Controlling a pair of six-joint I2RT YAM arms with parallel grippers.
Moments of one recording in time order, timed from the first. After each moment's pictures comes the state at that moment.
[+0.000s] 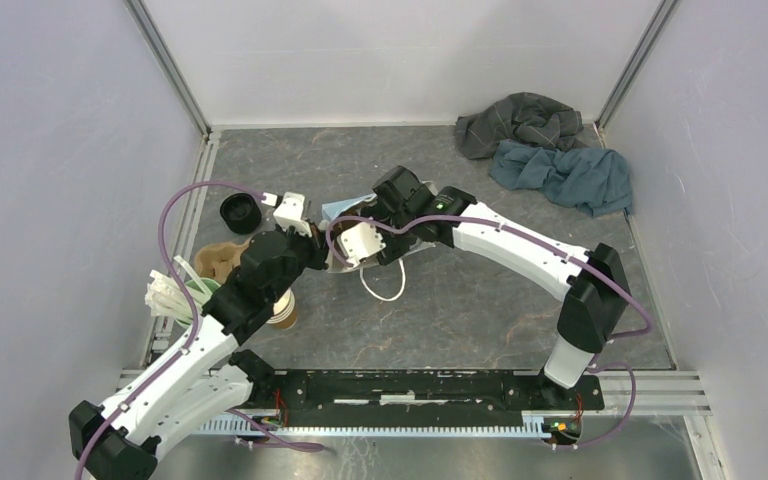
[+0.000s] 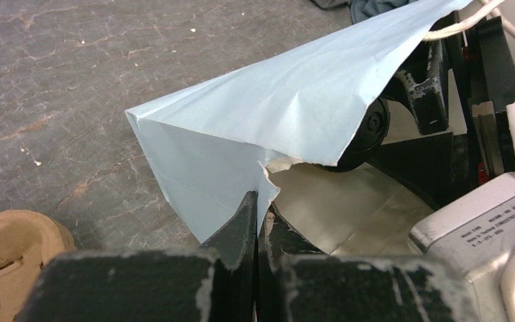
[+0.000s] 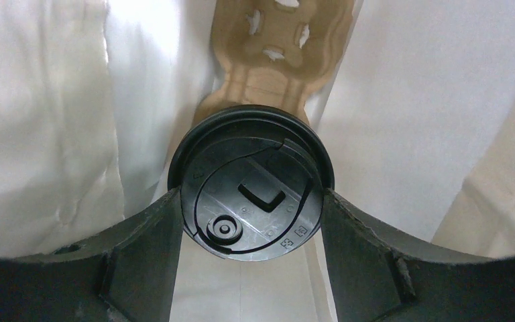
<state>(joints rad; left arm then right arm) -0.61 0.75 0.63 -0.11 -0.18 -0.28 0.89 1.71 1.53 -0.71 -0.03 -1.28</state>
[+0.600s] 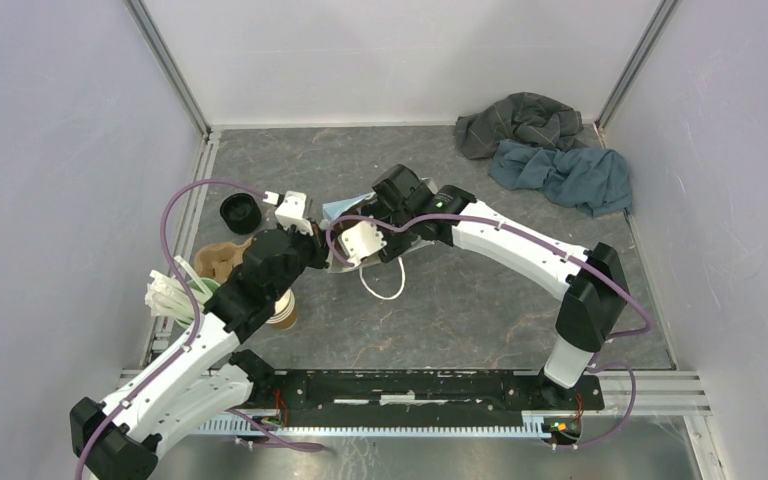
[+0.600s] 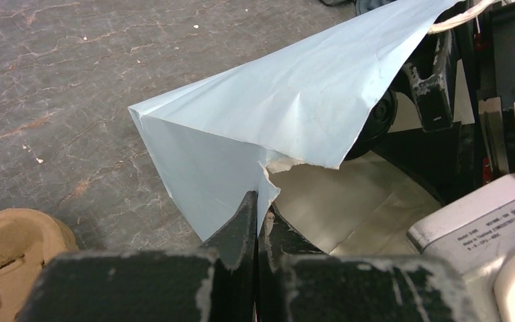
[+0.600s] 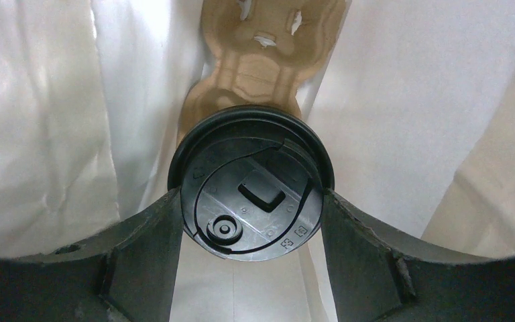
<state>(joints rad) -0.61 0.76 0.62 -0.11 -0.18 -0.28 0.89 1.73 1.56 -0.72 0.02 -1.32</state>
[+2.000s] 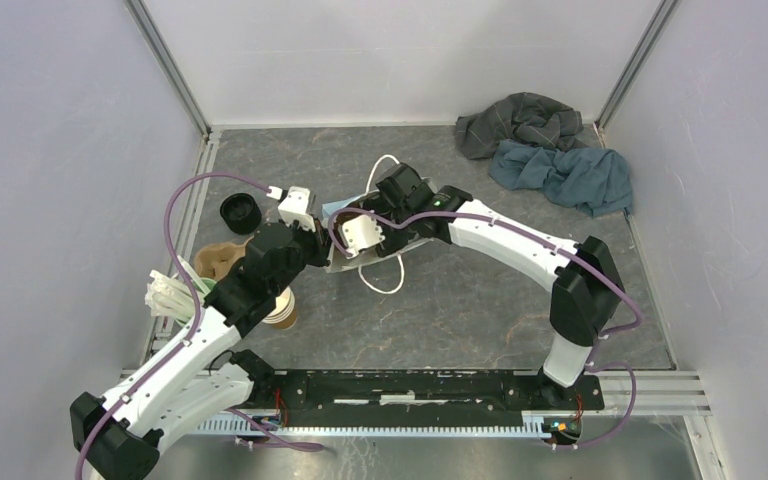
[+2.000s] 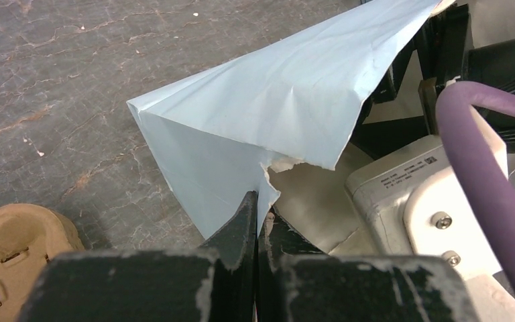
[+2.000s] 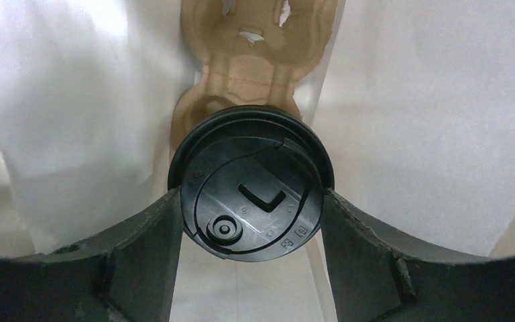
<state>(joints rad) -0.61 0.81 0.68 -0.17 -0.18 -0.28 0.84 1.76 1.51 -0.61 -0.03 -1.26</state>
